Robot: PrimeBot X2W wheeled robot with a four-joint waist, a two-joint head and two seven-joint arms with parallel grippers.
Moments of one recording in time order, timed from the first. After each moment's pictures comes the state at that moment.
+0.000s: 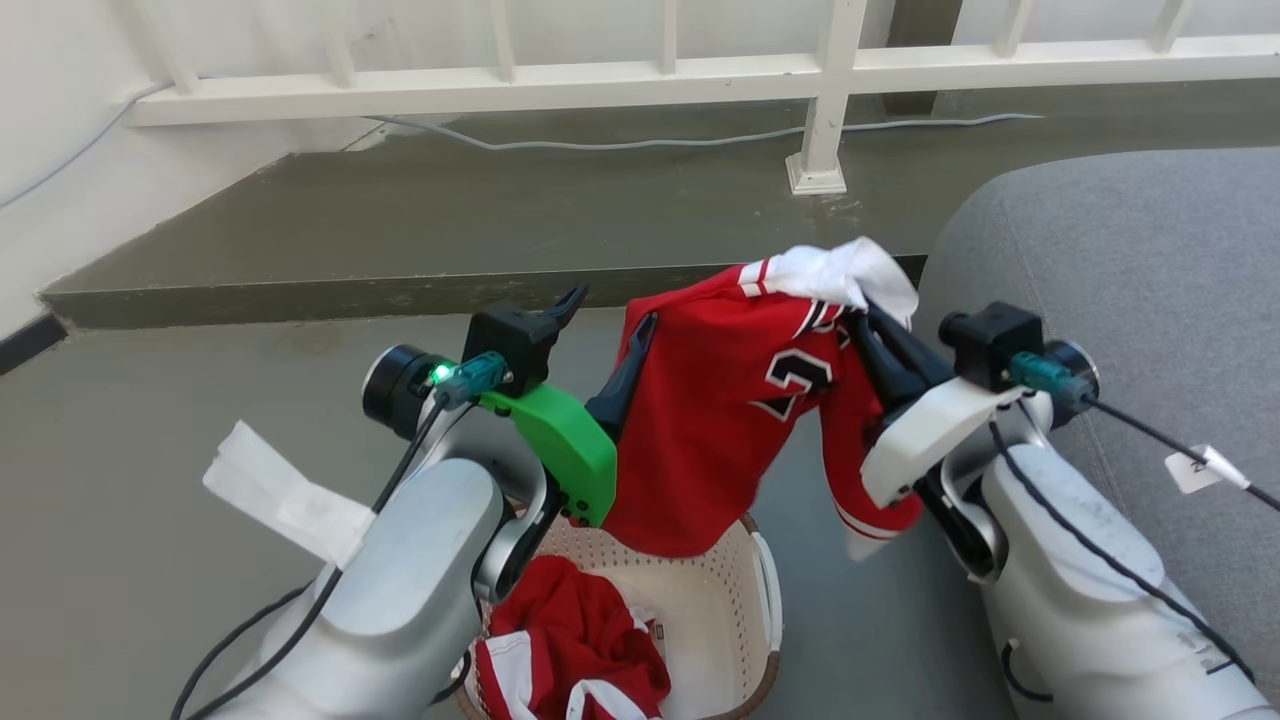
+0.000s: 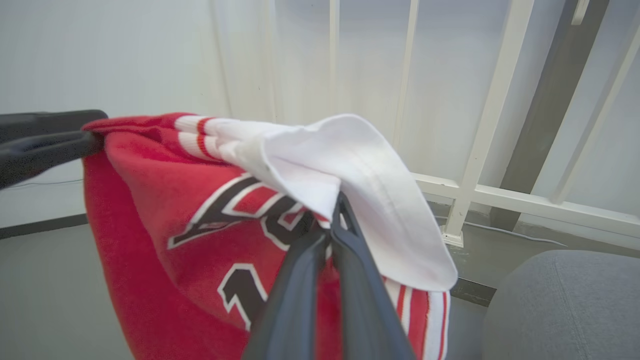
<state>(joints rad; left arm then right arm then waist) -0.63 0.08 -0.84 0.46 -0.61 0.02 -0.13 -0.43 -0.13 0.47 0.55 0.28 0.11 -0.25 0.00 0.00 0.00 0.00</state>
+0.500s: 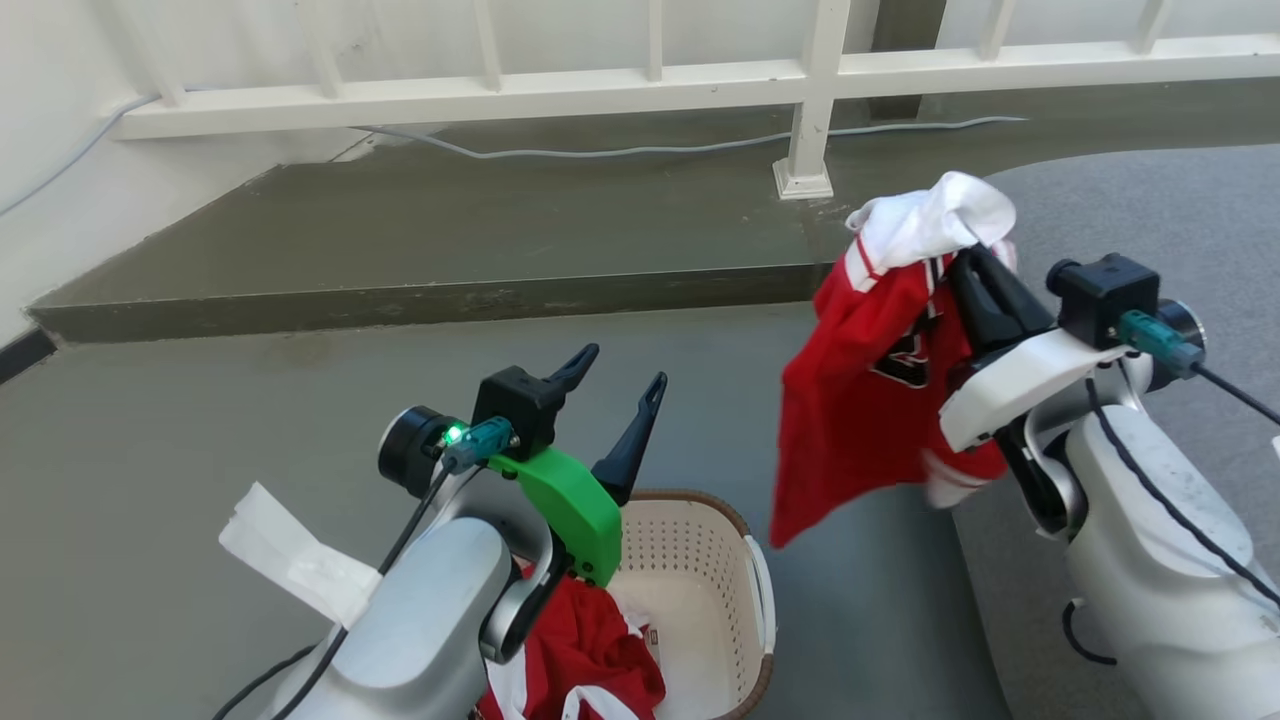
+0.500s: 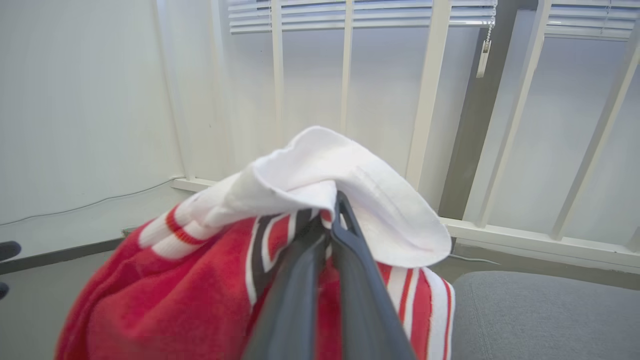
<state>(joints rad) -0.54 0.09 -0.86 0.46 -0.62 0.01 -0.18 -0.44 -0.20 0.36 0.47 0.28 0.07 -0.25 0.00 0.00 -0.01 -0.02</state>
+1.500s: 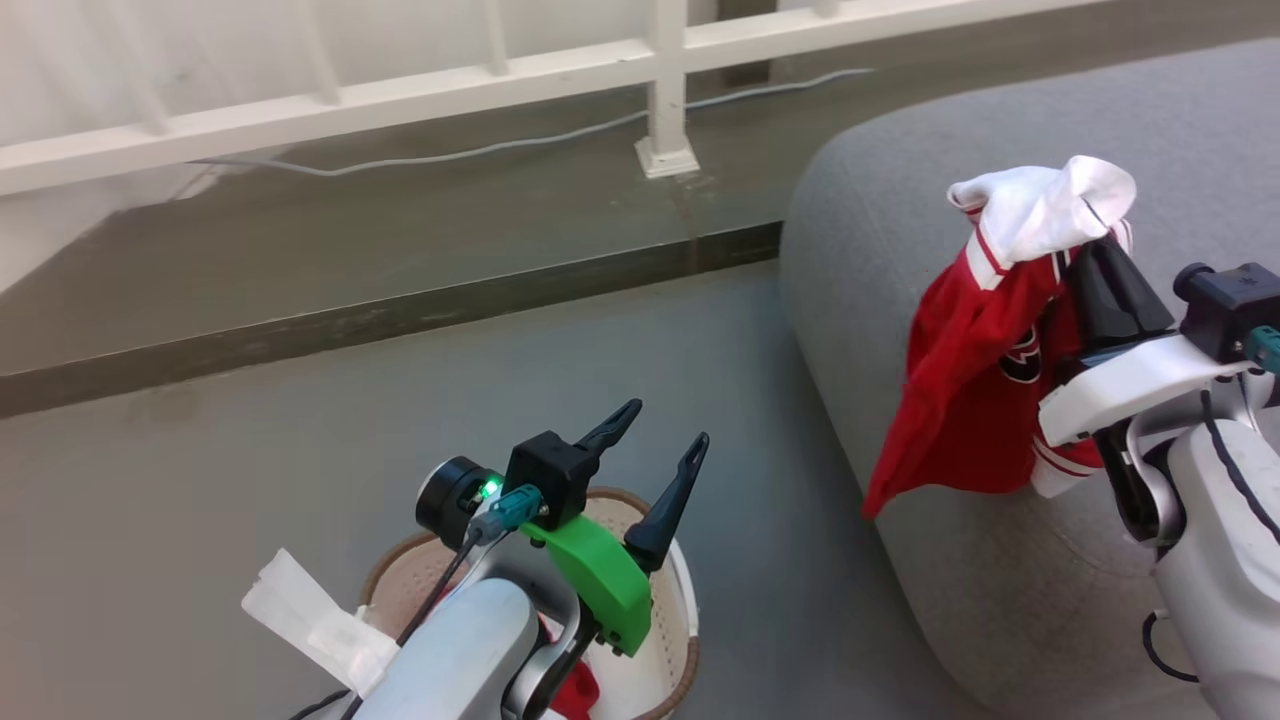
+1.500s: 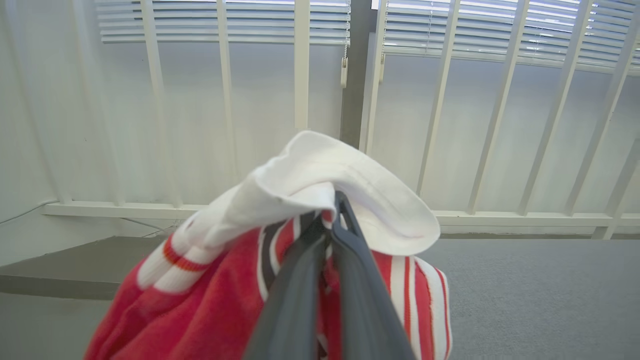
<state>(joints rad) -0.45 0.09 -0.91 0.37 -0.61 0.00 -0.22 -0.34 -0.30 0.23 0.33 0.28 0.02 -0.25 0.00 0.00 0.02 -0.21</state>
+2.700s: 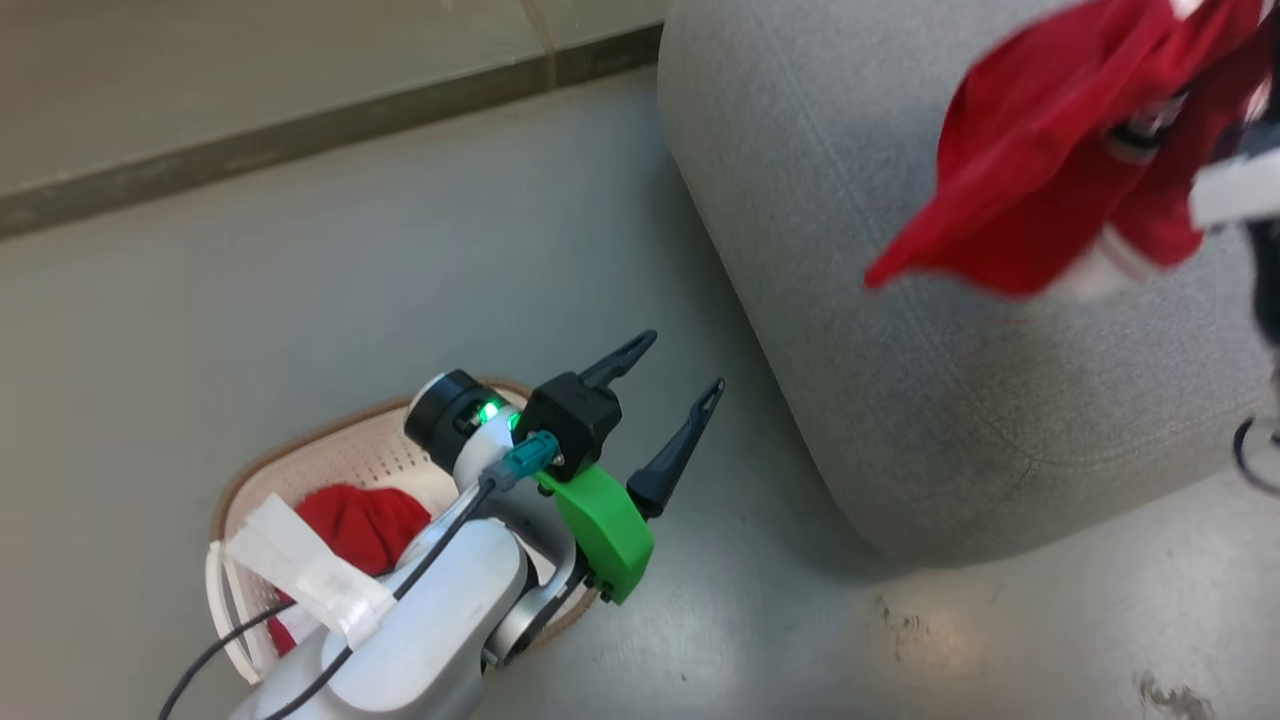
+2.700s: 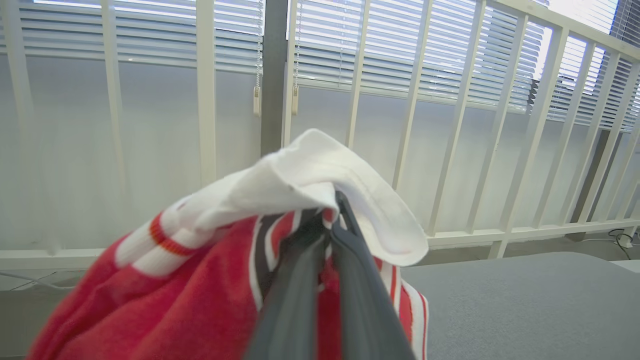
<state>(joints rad) -0.56 0.16 -0.94 0.24 -0.52 0.00 -0.13 -0.56 -0.36 0.10 0.23 0.33 0.01 -0.24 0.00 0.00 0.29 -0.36</state>
